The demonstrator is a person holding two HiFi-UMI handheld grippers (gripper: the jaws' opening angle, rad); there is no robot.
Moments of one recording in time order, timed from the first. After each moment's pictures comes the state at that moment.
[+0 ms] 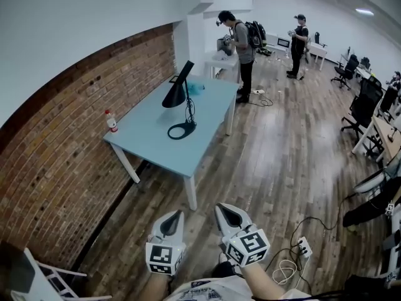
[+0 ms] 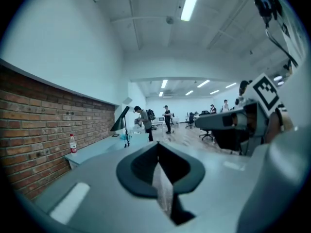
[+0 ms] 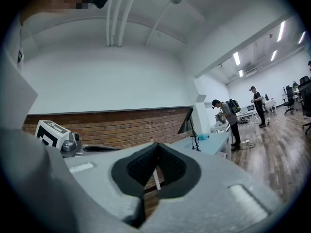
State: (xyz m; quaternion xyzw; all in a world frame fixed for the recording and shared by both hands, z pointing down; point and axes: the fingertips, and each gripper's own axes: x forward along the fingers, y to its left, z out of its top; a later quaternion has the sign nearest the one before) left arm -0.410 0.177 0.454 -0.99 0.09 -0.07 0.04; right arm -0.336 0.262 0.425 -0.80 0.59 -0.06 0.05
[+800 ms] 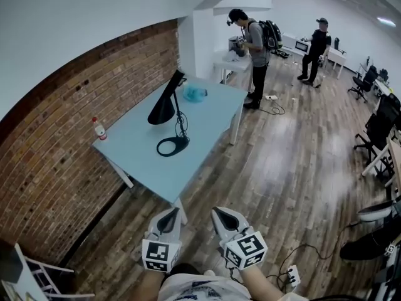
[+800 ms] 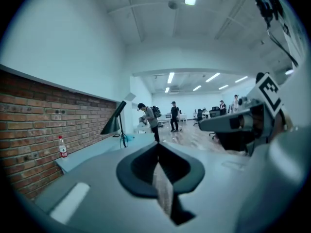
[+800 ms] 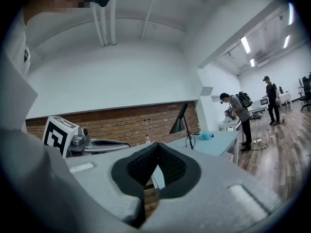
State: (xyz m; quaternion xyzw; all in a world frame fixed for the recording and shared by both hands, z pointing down) left arm -0.189 0.136 0.462 -0.99 0.13 -0.10 0.04; right arm -0.119 0.219 0.439 -0.76 0.65 -0.08 0.04
